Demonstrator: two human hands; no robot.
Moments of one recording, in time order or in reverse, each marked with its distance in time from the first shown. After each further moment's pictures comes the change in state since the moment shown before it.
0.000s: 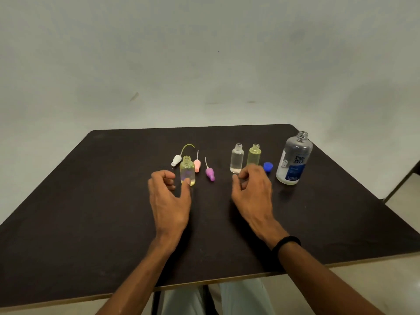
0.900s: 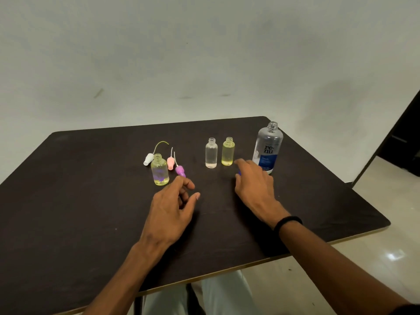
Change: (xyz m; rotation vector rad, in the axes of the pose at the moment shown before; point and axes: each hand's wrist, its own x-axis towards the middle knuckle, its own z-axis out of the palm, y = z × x) left_hand -0.022 0.014 0.014 0.073 -0.503 0.311; right_hand 0.023 0.037 -0.048 -0.496 -0.318 0.063
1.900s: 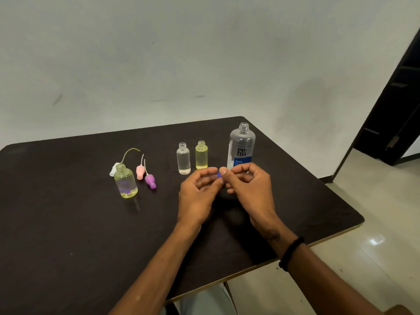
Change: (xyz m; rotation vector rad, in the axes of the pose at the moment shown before) left_hand 0.056 0.068 0.108 -0.784 -0.044 -0.383; right_hand -0.021 0.037 -0.023 1.169 0.173 0.336
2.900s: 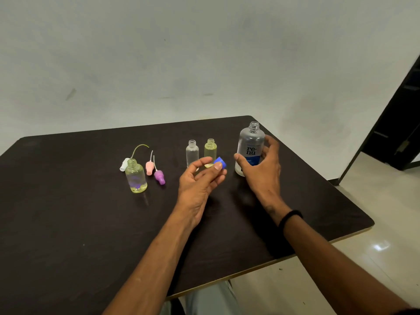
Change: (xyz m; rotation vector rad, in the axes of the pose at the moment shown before) left_hand 0.015 0.002 -0.015 -0.535 -0.013 -0.178; right_hand 0.051 0.010 0.000 -0.286 0.165 -0.280
